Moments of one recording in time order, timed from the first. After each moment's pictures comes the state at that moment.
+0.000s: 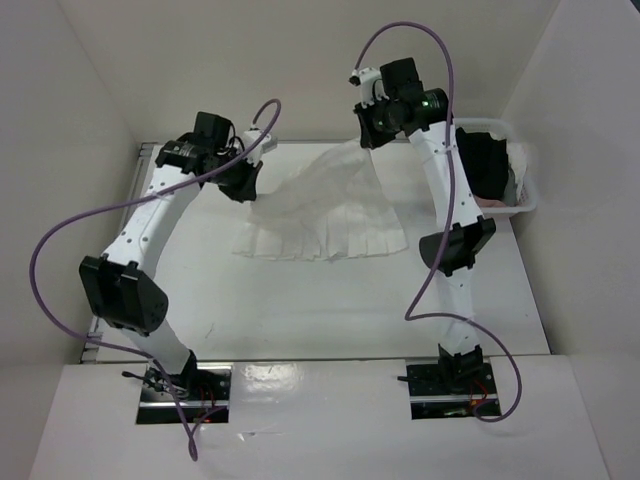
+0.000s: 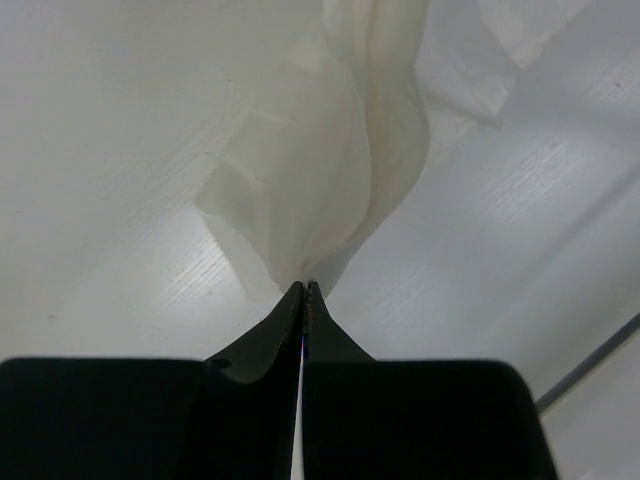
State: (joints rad) left arm -0.24 1.71 1.77 -1.03 0.36 0.36; right arm 0.32 2.28 2.78 -1.28 -0.21 -0.21
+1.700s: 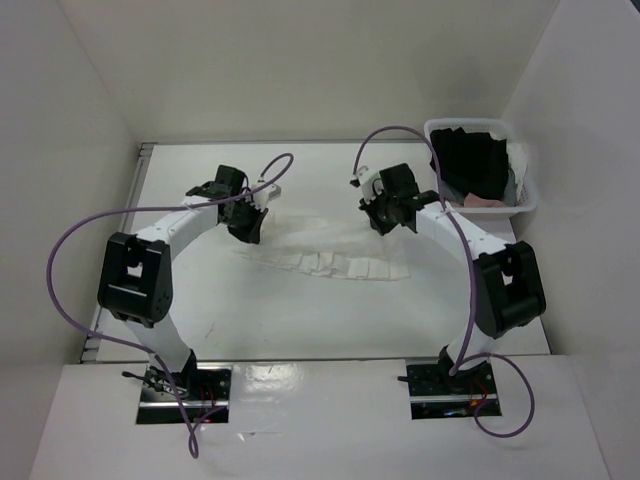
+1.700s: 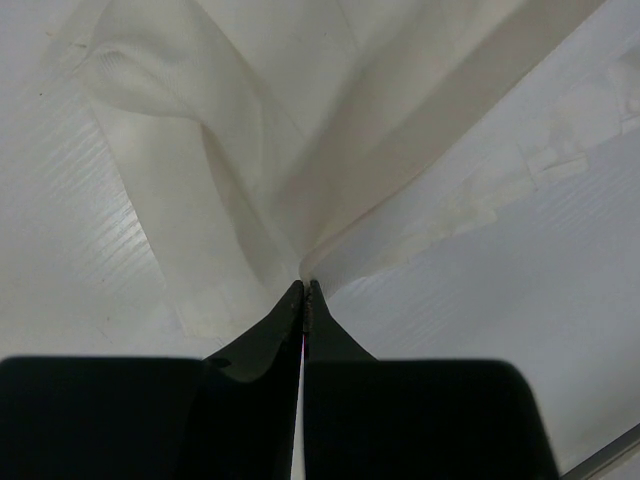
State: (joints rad) left arm -0.23 1.73 1.24 -0.60 0.32 0.32; right arm 0.35 1.62 1.18 -0.42 -0.13 -0.34
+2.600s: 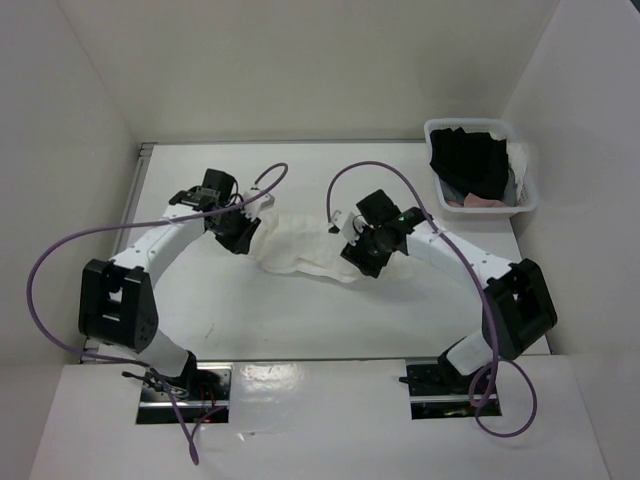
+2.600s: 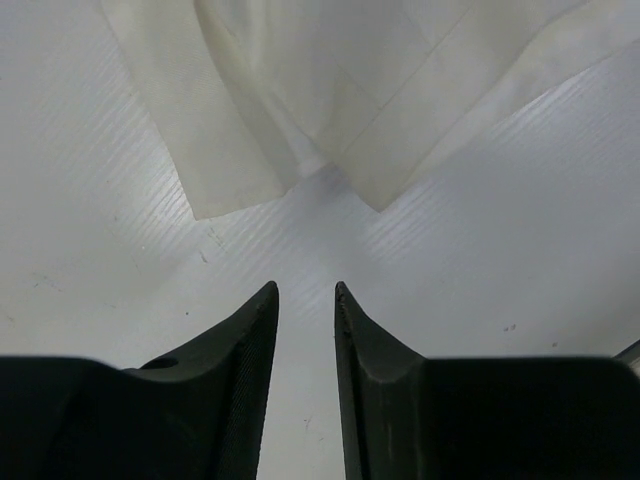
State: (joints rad) left arm -0.22 1.56 1.18 -0.77 0.29 0.44; right arm 0.57 1.50 1.09 -0.71 -0.14 -0.50
